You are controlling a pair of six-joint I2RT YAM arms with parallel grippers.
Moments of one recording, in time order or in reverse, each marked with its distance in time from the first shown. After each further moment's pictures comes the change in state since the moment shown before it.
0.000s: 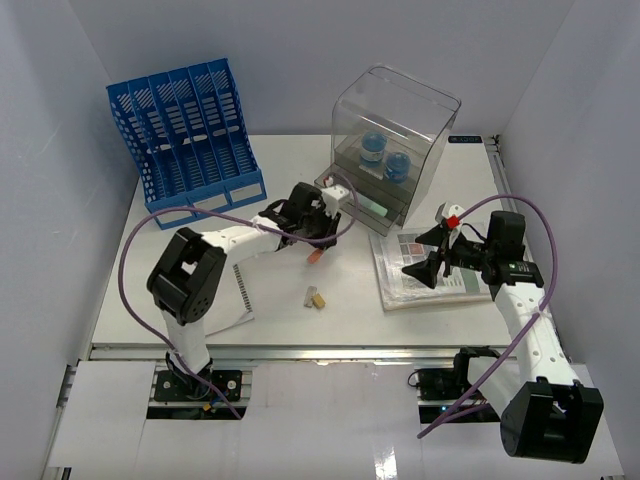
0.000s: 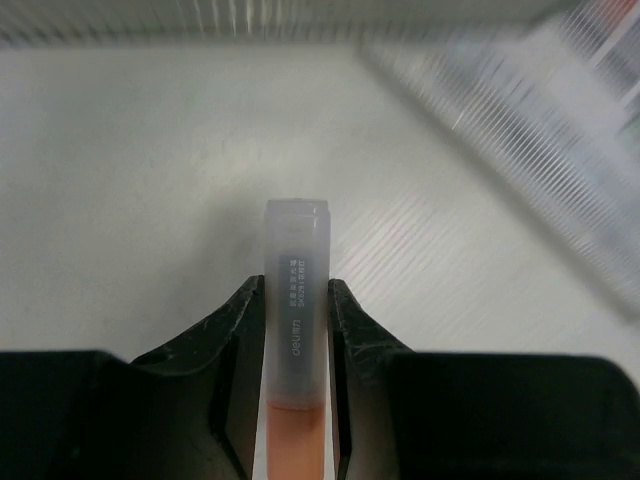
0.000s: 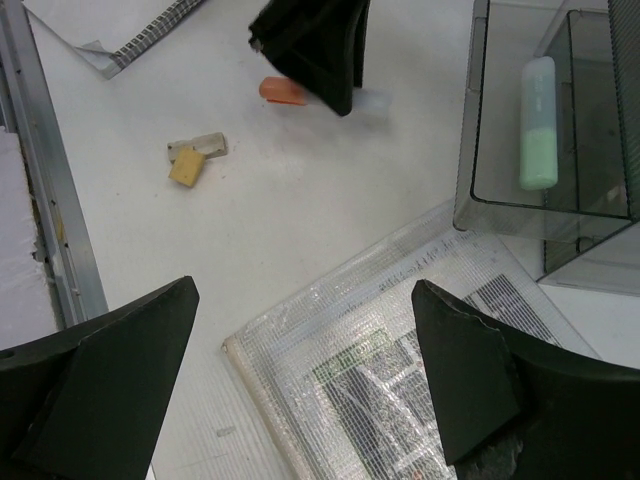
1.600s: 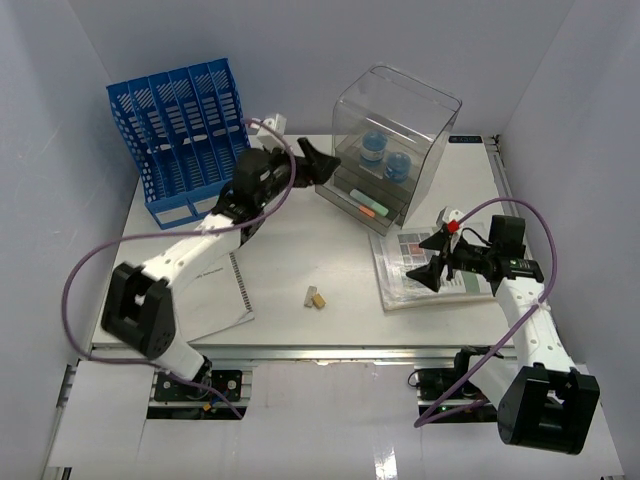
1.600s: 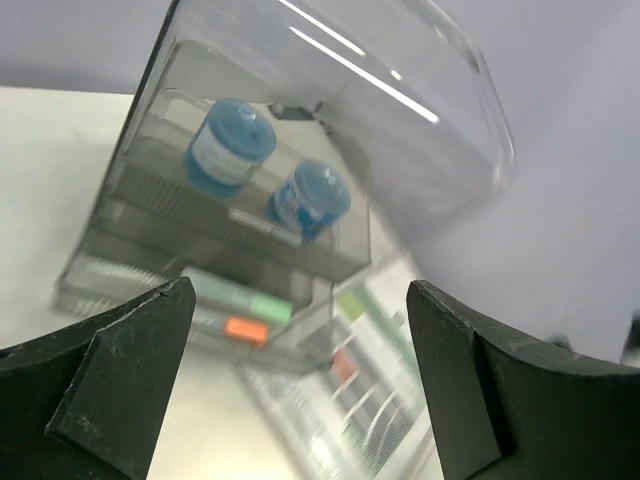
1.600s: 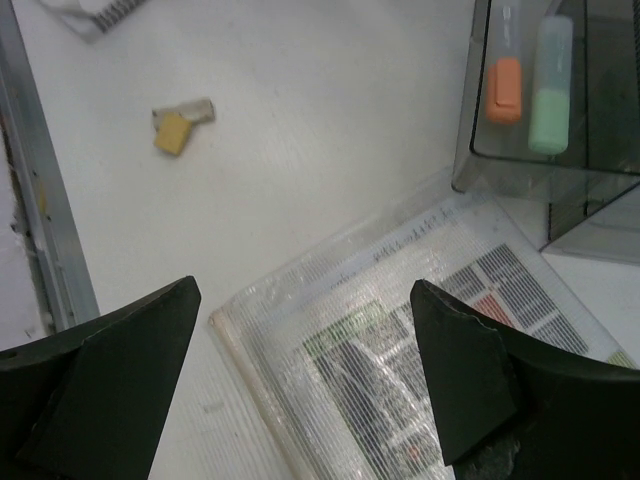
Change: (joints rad) left arm 0.132 -0.277 -0.003 0.482 -0.044 -0.640; right arm -0.055 0.048 -0.013 -0.067 -0.019 -0.119
